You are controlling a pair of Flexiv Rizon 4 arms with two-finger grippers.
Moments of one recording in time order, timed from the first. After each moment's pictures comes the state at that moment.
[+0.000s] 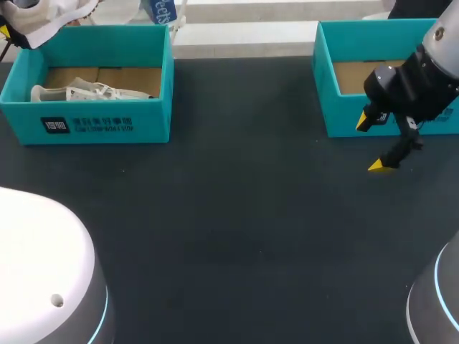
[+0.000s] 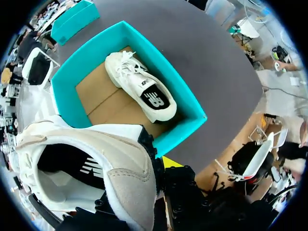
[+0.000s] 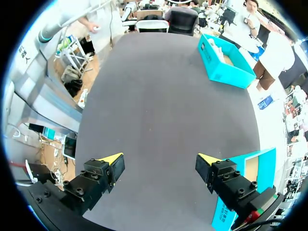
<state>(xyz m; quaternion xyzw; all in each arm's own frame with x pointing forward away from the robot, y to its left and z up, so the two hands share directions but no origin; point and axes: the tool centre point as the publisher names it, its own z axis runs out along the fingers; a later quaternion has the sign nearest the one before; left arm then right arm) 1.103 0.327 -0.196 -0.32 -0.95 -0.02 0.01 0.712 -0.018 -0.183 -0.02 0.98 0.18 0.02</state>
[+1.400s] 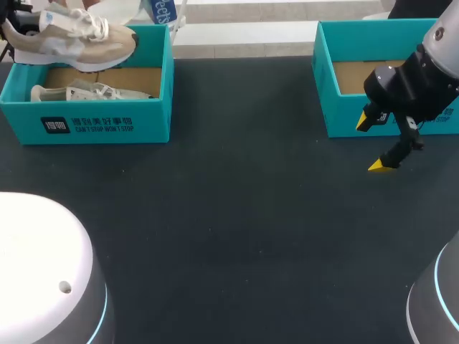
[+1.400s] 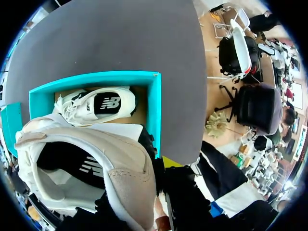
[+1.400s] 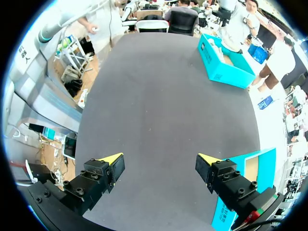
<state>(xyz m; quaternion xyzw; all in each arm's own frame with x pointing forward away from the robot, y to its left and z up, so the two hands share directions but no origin) 1.096 0.319 -0.198 -0.69 -0.71 -0.14 -0.01 0.713 -0.018 -0.183 -0.02 0.98 0.18 0.02</state>
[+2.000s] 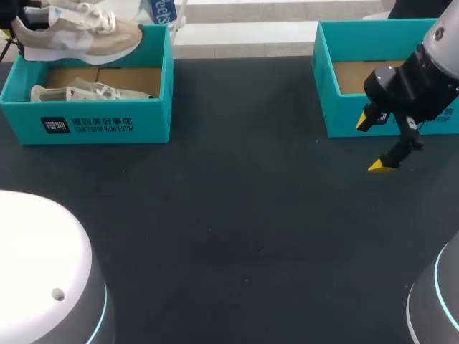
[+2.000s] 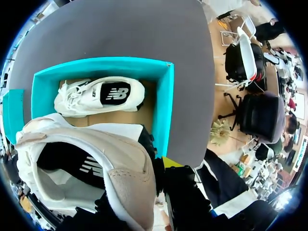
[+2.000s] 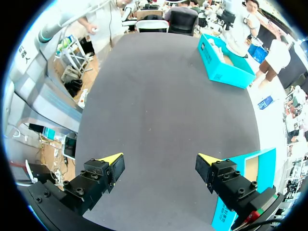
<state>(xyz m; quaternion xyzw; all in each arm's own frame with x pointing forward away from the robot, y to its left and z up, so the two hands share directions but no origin) 1.124 0.311 -0.214 -0.67 -0.73 -0.12 0.00 0.713 -0.018 -0.183 -0.02 0.98 0.18 0.02</state>
